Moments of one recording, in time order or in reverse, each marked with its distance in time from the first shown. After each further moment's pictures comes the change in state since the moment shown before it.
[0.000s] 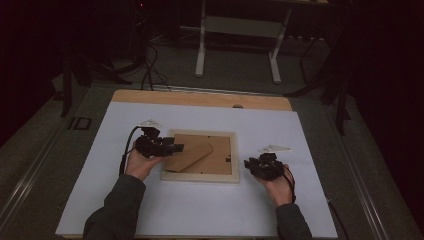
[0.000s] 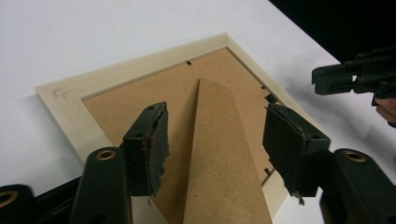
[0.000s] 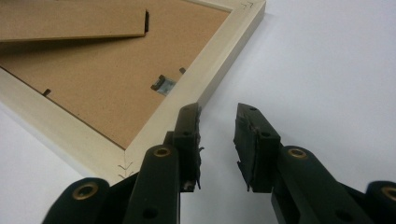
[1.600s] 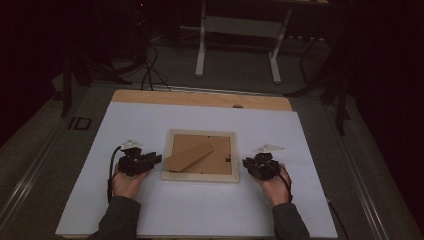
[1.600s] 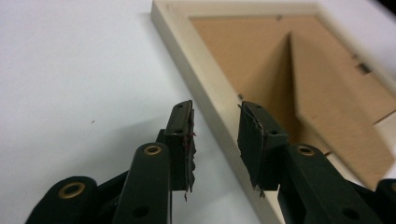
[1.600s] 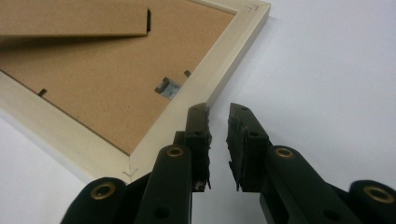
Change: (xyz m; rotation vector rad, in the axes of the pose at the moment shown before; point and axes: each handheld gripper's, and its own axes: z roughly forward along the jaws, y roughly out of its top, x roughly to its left) left arm 0.017 -0.073 -0.026 -0.094 0.243 -0.110; right arm 0.012 0.004 0.003 0.012 -0.040 -0.034
